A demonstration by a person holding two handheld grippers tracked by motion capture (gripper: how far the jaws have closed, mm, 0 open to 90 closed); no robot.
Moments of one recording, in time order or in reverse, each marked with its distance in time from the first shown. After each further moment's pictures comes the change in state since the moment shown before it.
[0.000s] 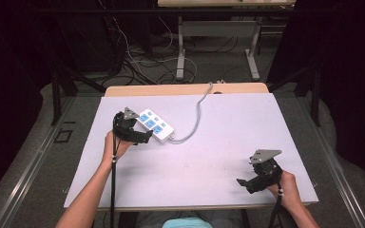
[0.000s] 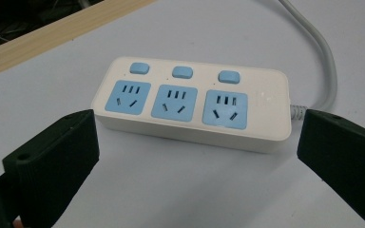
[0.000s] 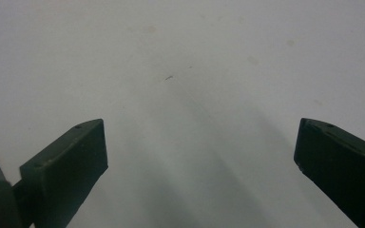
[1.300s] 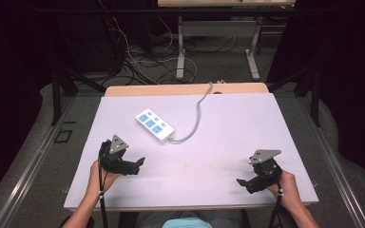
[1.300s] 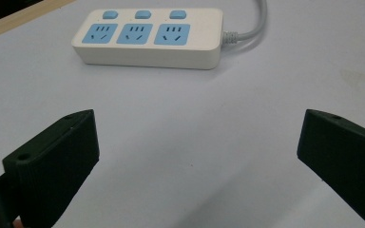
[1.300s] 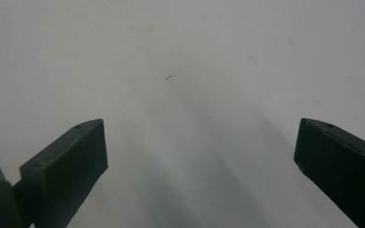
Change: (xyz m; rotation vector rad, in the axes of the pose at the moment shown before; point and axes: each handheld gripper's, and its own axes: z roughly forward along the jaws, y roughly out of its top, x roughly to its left) left arm -0.044 -0.064 -0.069 -0.013 -0.011 0.043; right arm 0.000 0.000 0.000 0.004 0.003 0.000
